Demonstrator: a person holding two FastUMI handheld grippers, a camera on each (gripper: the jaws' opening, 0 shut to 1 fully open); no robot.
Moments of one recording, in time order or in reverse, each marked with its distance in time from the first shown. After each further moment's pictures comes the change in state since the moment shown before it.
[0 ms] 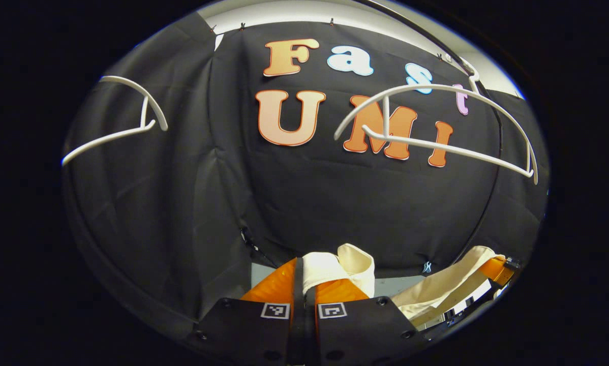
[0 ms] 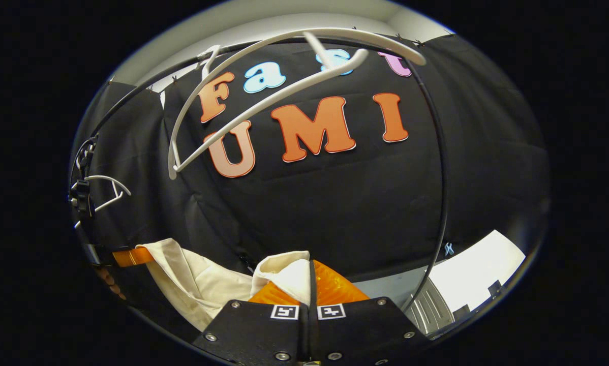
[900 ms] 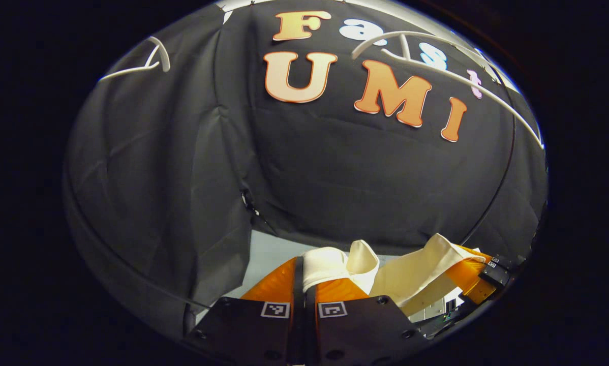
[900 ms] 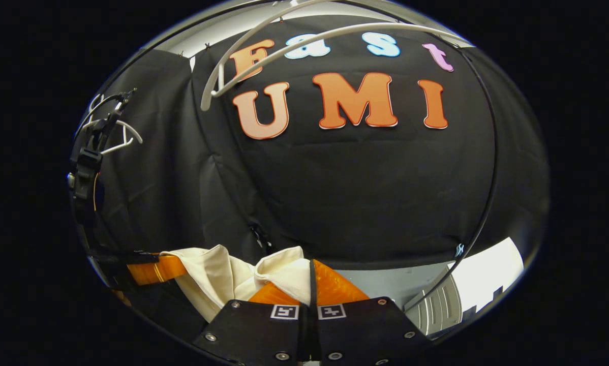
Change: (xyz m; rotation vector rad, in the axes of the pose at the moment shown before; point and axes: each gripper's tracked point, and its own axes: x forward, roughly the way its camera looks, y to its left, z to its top) left arm 0.024 0.012 -0.105 -0.054 0.194 0.049; right arm 0.048 0.079 -0.090 -0.142 0.150 0.085
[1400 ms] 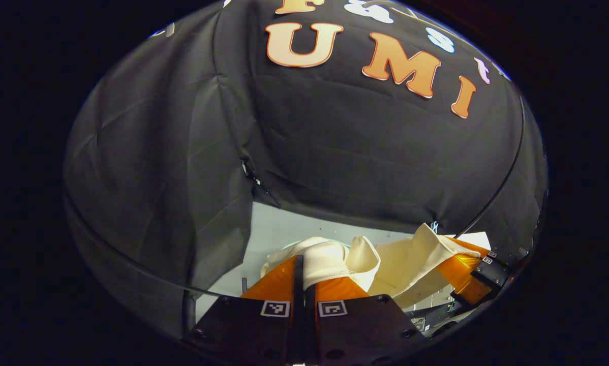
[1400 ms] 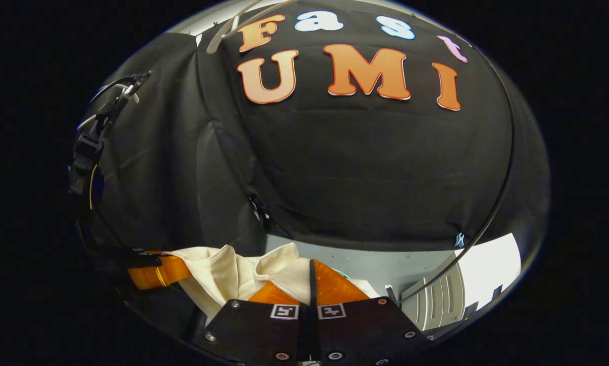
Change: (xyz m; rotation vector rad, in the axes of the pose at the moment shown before) left arm 0.042 0.009 -0.078 0.002 0.174 0.015; right arm 0.041 0.005 -0.082 -0.051 0.163 -0.003
